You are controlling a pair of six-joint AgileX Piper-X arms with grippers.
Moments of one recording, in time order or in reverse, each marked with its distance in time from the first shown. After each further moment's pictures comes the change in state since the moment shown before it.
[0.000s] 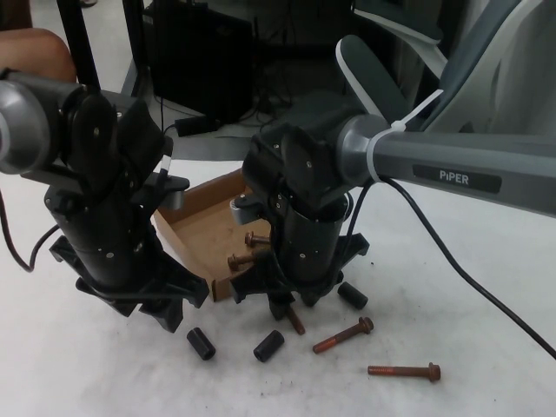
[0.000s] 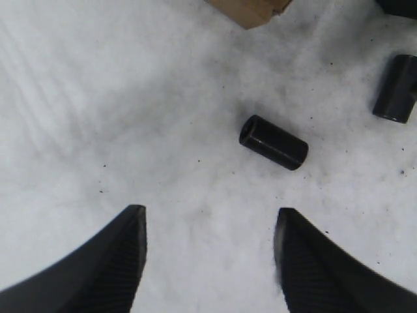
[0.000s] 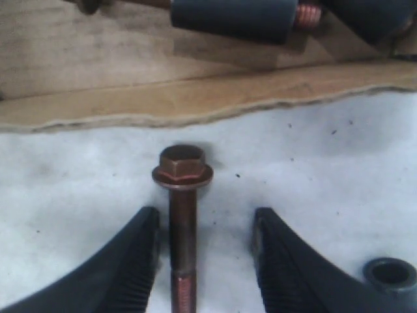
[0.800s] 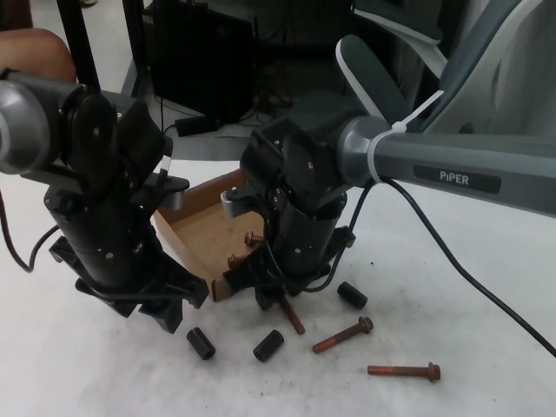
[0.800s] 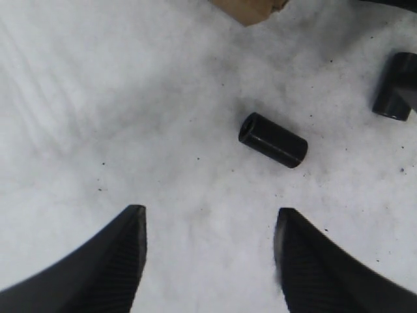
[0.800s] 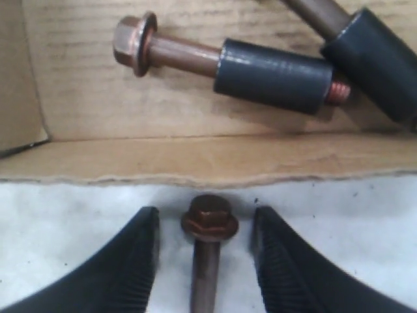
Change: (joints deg) left arm 0.0 0.0 0.0 0.2 0.0 0.0; right arm 0.0 0.0 0.1 -5.1 -2.7 -3.5
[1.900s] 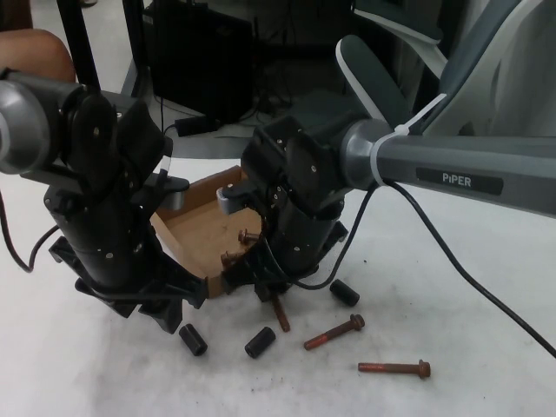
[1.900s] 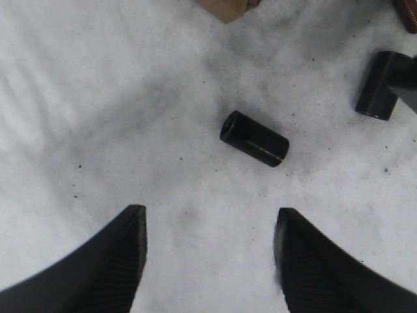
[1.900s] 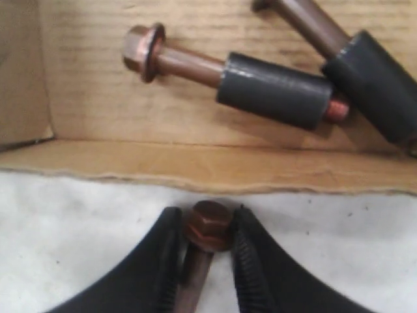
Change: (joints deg) left arm 0.0 0.0 0.0 0.0 0.0 0.0; right arm -0.1 -0.2 1.0 -5.2 -1.5 -4.5
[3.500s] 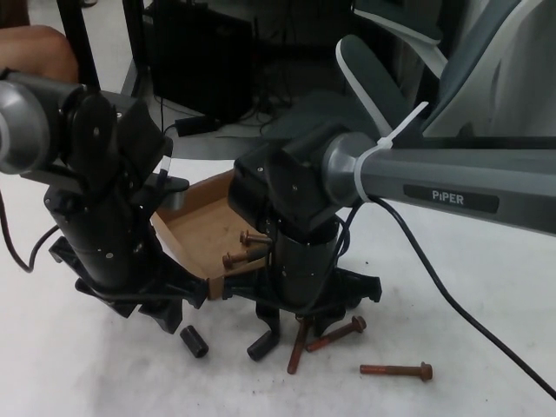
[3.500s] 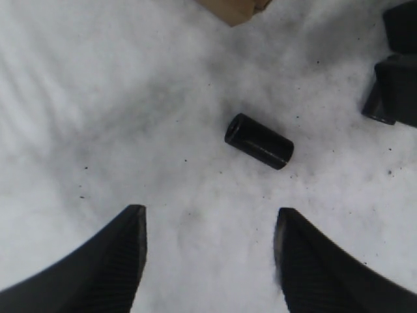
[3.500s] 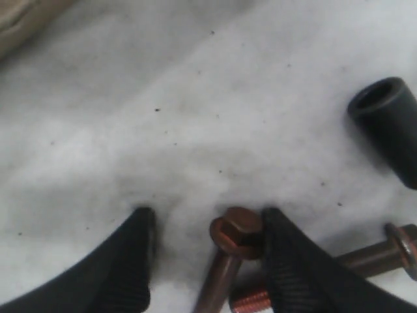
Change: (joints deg) left arm 0.0 0.0 0.0 -0.1 0.0 0.0; right arm 4.8 -1.1 2.2 11.4 6.0 39.9
